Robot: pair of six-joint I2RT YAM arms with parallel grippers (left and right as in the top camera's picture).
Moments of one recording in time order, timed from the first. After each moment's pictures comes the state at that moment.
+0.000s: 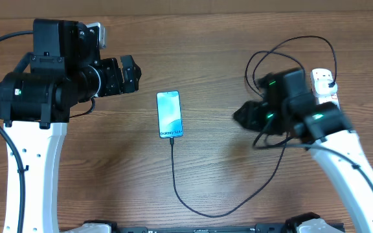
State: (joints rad) left arm -0.09 1.45 1.81 -1.28 0.25 -0.27; right arm 0.28 1.30 1.20 -0.99 -0.33 0.49
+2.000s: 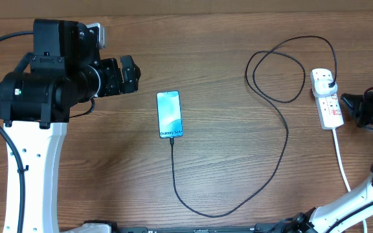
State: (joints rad) left arm -0.09 1.45 1.81 -1.28 0.24 -0.27; right arm -0.77 2.09 1.29 -0.37 -0.86 0.59
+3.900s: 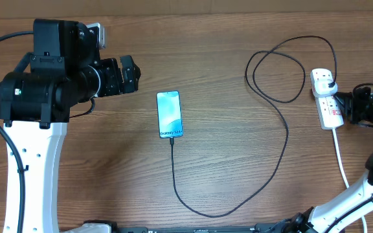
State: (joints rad) left arm -0.09 1.45 1.81 -1.28 0.24 -0.27; right arm -0.69 2.10 1.28 -0.34 -0.75 0.59
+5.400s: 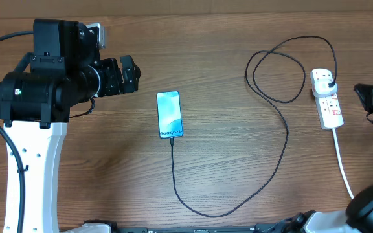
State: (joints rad) left arm -0.09 1.45 1.81 -1.28 0.24 -0.27; right arm -0.74 1.64 1.24 -0.61 -0.78 0.53
